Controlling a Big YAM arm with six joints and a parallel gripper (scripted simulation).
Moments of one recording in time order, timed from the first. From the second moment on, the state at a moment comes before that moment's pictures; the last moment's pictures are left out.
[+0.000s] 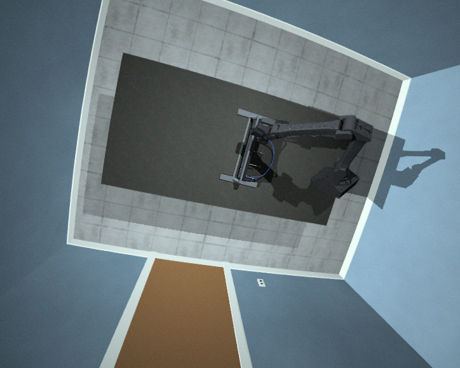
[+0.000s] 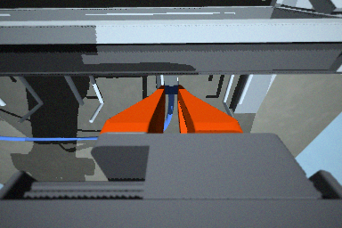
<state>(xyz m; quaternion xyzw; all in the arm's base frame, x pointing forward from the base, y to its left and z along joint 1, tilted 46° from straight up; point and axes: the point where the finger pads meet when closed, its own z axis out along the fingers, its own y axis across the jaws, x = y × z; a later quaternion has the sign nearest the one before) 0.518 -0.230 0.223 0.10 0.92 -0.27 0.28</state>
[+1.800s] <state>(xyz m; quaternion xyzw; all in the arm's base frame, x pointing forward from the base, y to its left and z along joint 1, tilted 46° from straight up) 0.520 -0.229 0.225 0.10 0.92 -0.27 0.28</state>
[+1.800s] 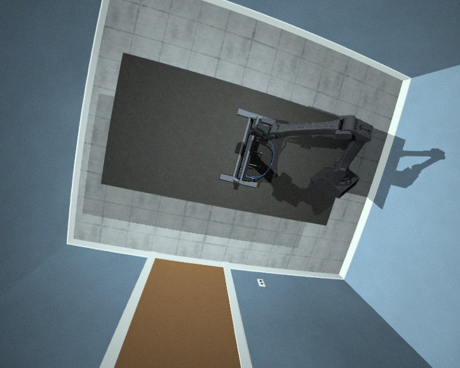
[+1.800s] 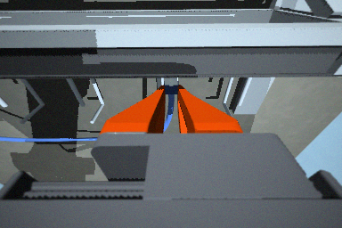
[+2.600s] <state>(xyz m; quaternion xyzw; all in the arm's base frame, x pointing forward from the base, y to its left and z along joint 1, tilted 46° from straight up) 0.521 -0.230 0.225 0.10 0.92 -0.27 0.28</state>
